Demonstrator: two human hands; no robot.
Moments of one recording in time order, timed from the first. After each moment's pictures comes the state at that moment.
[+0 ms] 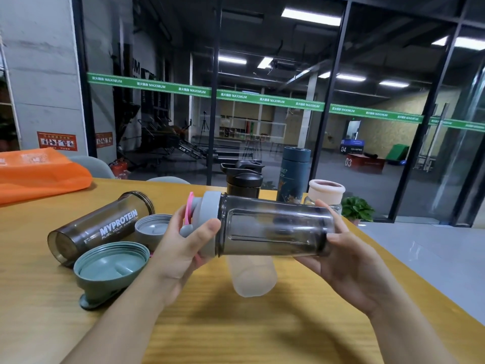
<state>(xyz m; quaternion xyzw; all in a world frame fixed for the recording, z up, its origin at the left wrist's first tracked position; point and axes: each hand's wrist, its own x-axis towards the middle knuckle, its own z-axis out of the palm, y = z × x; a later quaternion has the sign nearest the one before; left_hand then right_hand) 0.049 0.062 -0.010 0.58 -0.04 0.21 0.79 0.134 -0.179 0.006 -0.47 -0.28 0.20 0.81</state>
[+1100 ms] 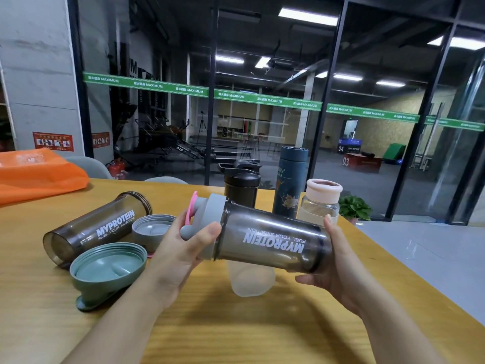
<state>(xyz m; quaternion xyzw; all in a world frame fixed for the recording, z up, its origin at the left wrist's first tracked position) 0.052 0.064 -0.016 0.59 -0.05 0.20 0.78 0.137 -0.169 -0.004 -0.68 -0.15 0.15 0.70</state>
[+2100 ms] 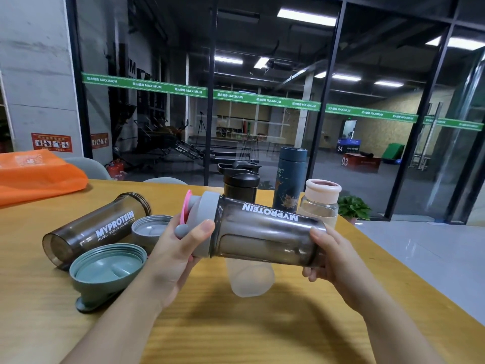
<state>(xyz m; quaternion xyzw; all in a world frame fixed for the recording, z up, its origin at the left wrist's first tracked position) 0.049 0.067 -0.014 0.57 -0.07 0.20 0.79 0.142 -0.173 -0.007 -0.70 -0.24 0.05 0.67</state>
